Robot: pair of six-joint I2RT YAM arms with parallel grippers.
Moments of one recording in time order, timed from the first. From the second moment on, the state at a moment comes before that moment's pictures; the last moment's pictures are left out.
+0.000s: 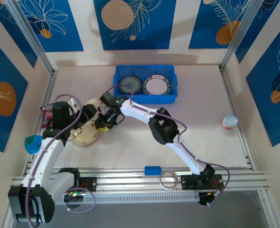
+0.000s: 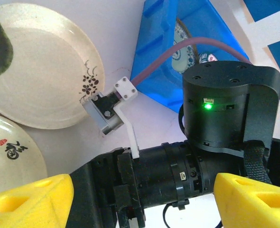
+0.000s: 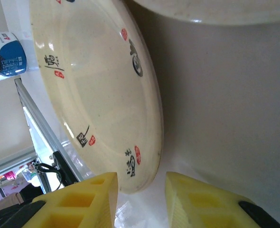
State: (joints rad) left arm -0.02 0.94 0.67 -0.35 0.41 -0.70; right arm 0.89 2.59 2.26 -0.81 -0.72 0.65
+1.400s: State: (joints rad) left arm 0.02 0.91 0.61 -0.31 0.43 -0.70; right arm 0.88 2.68 2.36 -0.89 -0.75 0.64
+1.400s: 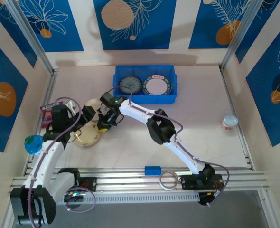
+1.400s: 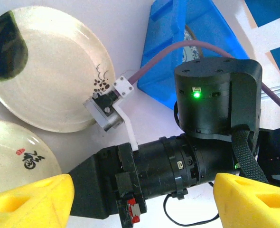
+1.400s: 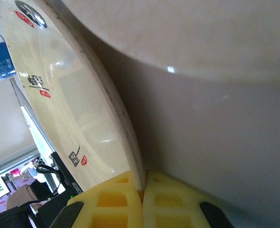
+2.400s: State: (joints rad) left arm -0.12 1.07 0.78 -0.21 0.55 -0.70; right arm 0.54 1.75 1.43 -0.76 -0.69 0.61
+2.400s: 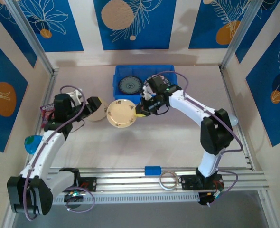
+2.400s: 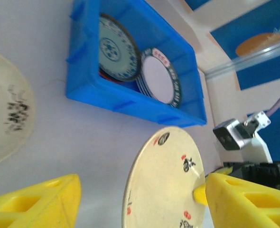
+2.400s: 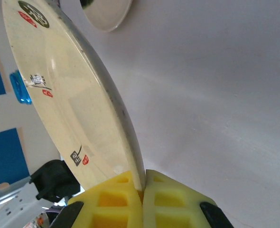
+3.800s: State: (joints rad) left arm -0.29 1.48 1.02 -0.09 0.55 -0.75; right arm 0.40 1.91 1.73 -0.81 -0.70 0.56
